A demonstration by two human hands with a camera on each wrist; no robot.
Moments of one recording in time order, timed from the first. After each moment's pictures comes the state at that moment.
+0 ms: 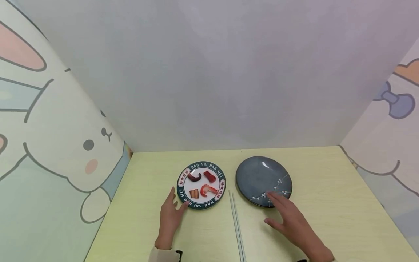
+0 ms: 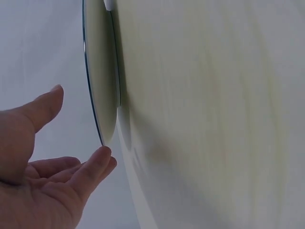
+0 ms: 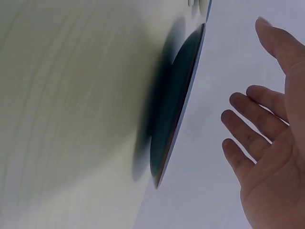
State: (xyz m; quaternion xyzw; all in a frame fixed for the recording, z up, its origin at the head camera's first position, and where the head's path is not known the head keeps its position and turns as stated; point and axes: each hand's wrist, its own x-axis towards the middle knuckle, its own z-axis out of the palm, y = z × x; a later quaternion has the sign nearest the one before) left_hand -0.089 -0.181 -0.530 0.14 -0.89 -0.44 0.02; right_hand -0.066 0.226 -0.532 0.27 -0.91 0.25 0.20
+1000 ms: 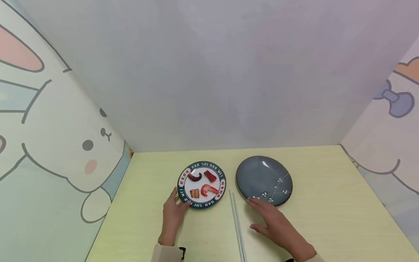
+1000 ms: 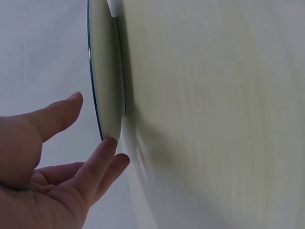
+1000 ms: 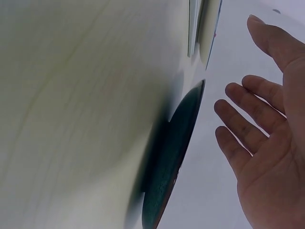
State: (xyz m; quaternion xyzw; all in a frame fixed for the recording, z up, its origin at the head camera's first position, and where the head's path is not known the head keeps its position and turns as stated) left_hand -0.095 -0.173 -0.529 0.16 -0.86 -0.49 0.02; right_hand -0.064 0.183 -0.539 0.33 -0.90 0.23 0.18
